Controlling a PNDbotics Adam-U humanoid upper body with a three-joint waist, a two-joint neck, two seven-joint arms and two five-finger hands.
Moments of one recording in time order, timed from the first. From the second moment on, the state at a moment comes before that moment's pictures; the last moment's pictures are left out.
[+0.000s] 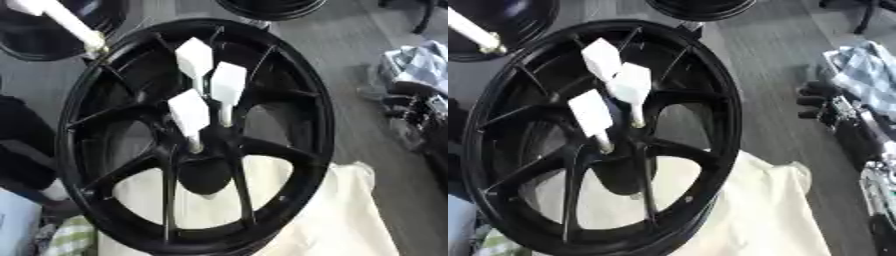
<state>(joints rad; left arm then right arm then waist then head) -0.96 0.89 -0.18 -1.60 0.02 -0.32 -0.80 -0.04 -0.41 -0.33 -1.72 -0.25 -0.11 0.30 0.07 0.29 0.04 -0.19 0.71</state>
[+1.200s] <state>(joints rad) -0.57 0.94 0.03 -1.43 -0.39 -0.38 -0.71 -0.04 -0.41 -0.35 -1.72 -0.25 -0.12 0.28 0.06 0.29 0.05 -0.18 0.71</state>
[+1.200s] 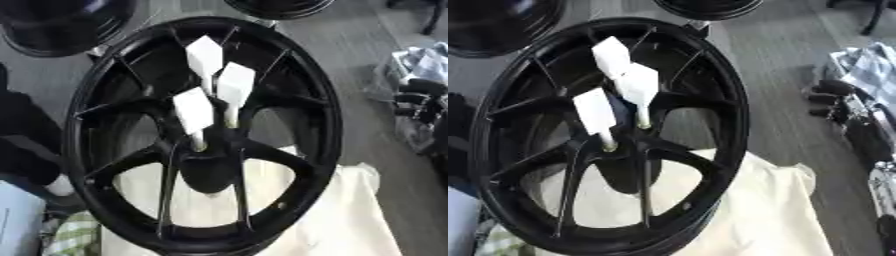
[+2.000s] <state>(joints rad) -0.56 0.91 0.04 -1.40 -0.19 -0.35 -0.67 -0.03 -0.41 -0.34 -1.72 -0.25 -0.12 0.28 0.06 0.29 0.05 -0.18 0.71</state>
